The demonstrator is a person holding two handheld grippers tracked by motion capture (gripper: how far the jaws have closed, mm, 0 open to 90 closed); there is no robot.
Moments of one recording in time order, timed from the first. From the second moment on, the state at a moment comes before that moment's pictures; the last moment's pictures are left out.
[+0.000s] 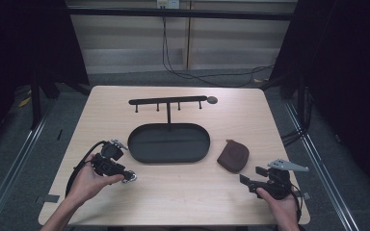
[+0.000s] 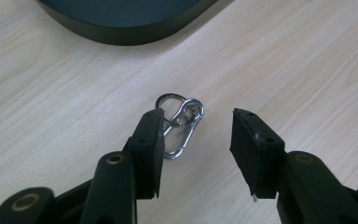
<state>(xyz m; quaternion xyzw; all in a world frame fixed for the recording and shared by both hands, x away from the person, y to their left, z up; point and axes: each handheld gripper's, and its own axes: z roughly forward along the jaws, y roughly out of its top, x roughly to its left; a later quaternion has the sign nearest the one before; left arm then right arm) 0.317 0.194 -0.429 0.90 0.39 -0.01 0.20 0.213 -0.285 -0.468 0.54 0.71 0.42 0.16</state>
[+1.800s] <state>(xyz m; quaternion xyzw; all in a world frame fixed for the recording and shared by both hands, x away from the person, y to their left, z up) 0.345 0.161 -0.457 0.93 0.35 -0.05 0.10 0.215 -0.284 -0.471 0.55 0.71 0.40 0.16</state>
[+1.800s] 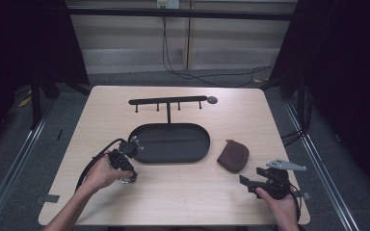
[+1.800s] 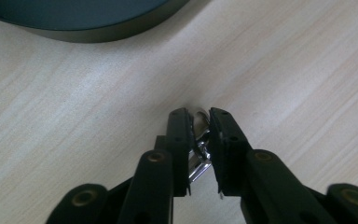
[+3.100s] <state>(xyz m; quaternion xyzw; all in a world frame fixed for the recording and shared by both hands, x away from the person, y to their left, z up) 0.336 0.146 -0.443 0.95 0.28 -0.04 0.07 0.215 -0.284 -0.472 0.55 0.72 0.40 0.16</state>
